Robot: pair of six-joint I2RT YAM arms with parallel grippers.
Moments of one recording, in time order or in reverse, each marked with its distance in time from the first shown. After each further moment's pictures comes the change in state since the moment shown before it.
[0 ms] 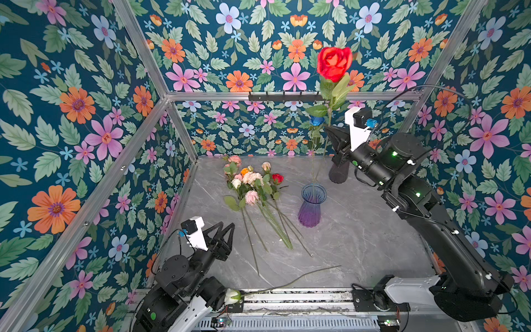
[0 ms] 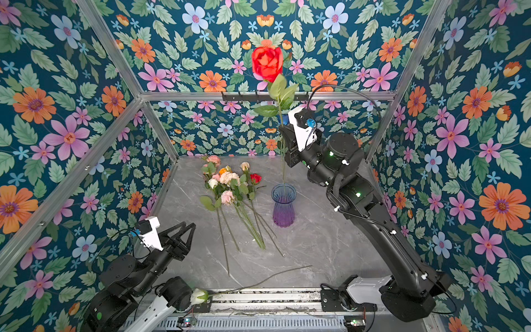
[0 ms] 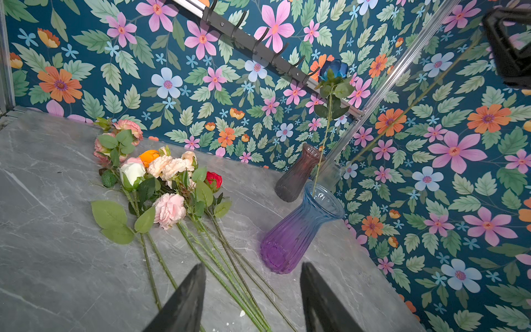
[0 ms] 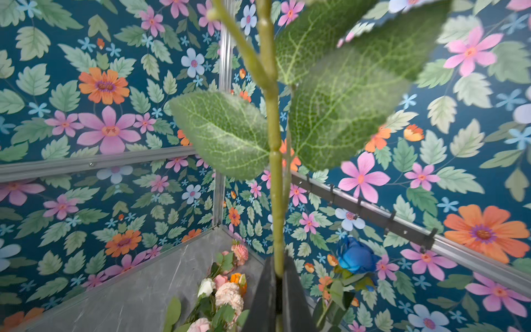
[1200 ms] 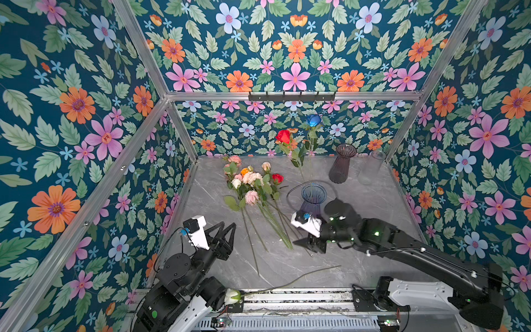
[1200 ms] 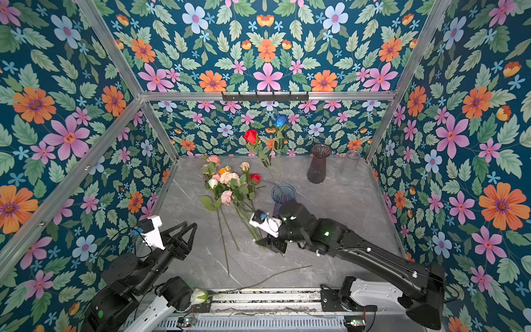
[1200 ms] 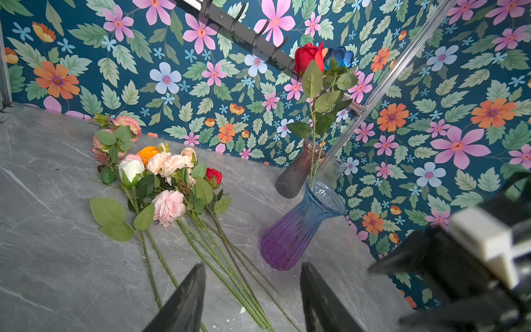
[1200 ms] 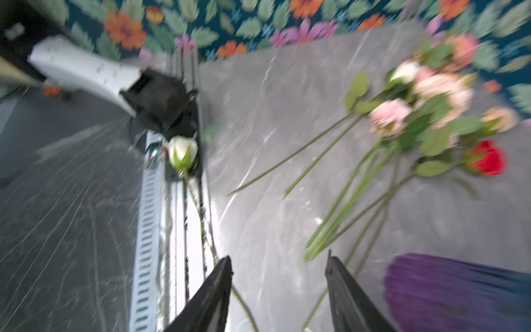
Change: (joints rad) left arm 0.000 0.015 0.000 0.000 0.008 0.000; right arm 0.415 -0.134 -0.676 -0.306 -0.230 -0.032
